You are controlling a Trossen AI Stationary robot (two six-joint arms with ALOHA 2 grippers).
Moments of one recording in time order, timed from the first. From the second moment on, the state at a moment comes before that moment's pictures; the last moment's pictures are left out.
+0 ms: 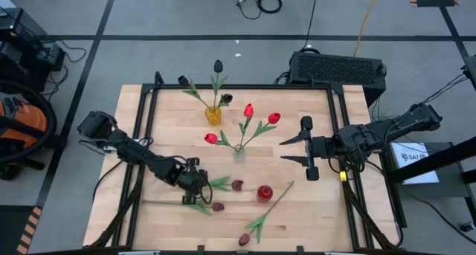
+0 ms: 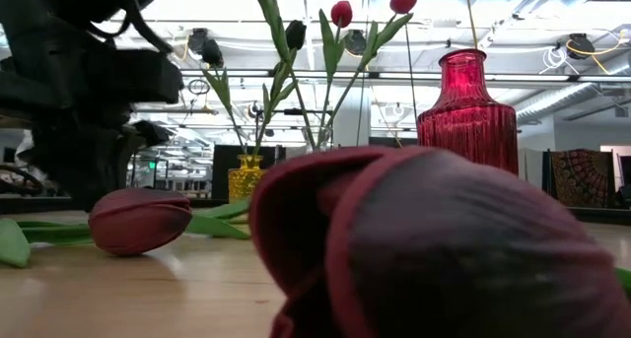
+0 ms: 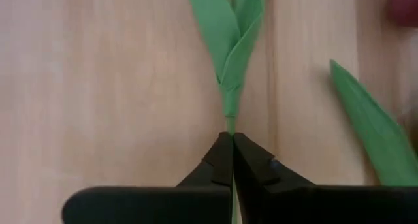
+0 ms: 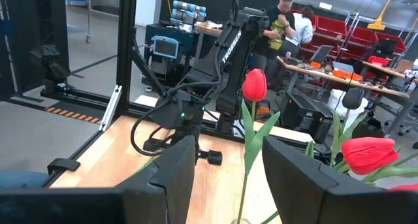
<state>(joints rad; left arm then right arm) -0.45 1.56 0.71 -0.34 -0.16 -0.38 0.35 0.89 0.80 0.04 0.28 -0.16</state>
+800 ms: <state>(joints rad) -0.56 1.30 0.89 0.29 -0.34 0.17 0.35 0.93 0.79 0.12 0.28 -0.11</state>
